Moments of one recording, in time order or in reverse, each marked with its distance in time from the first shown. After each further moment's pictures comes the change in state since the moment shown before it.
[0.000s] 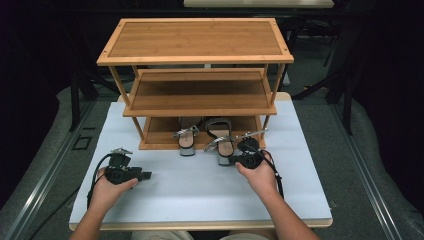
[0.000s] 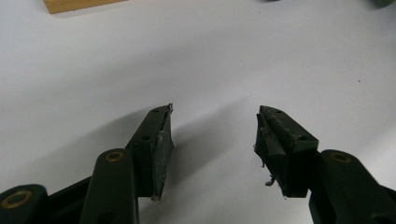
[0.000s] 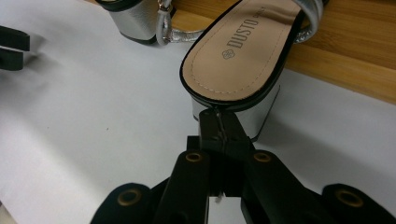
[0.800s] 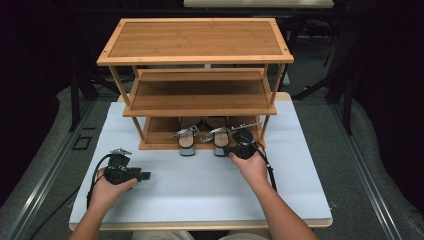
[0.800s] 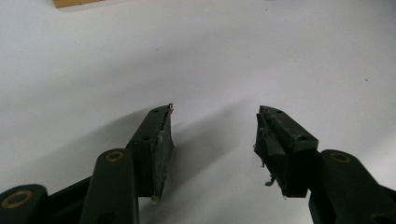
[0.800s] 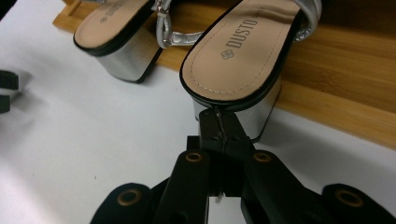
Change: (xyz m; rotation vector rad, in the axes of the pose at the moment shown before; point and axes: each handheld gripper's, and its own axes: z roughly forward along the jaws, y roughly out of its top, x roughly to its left) left arm 0.004 -0.002 0.001 0.002 0.002 -0.005; right arm -0.007 0.025 0.025 -0.043 -0.011 0.043
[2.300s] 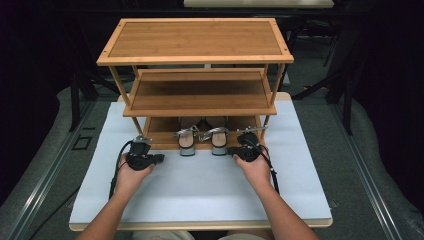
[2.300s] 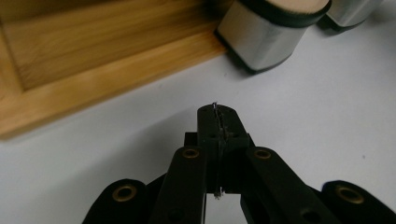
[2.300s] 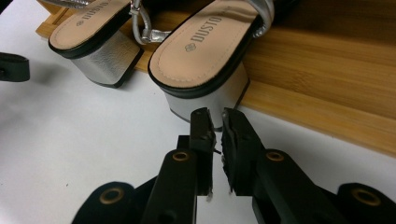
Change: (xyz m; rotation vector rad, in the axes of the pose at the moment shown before) left arm -0.036 0.052 0.038 -0.088 0.040 0.111; right arm -0.014 -0.013 0.002 -0.064 -0.022 -0.002
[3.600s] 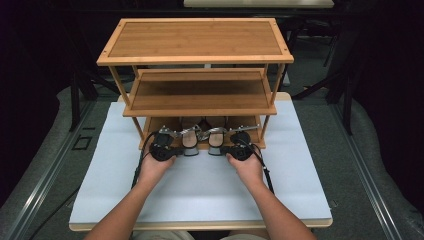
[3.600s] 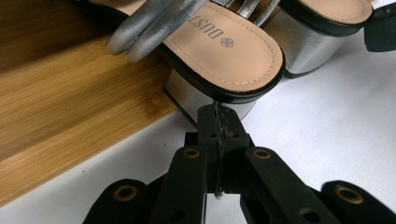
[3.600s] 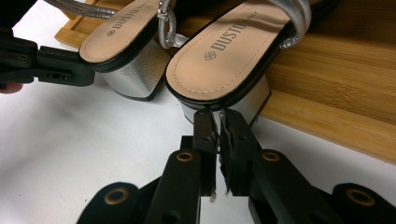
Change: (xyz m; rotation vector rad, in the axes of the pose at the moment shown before) left arm -0.037 0.037 0.035 0.002 -0.025 0.045; right arm 0.013 0.005 0.015 -0.006 0.042 0.000
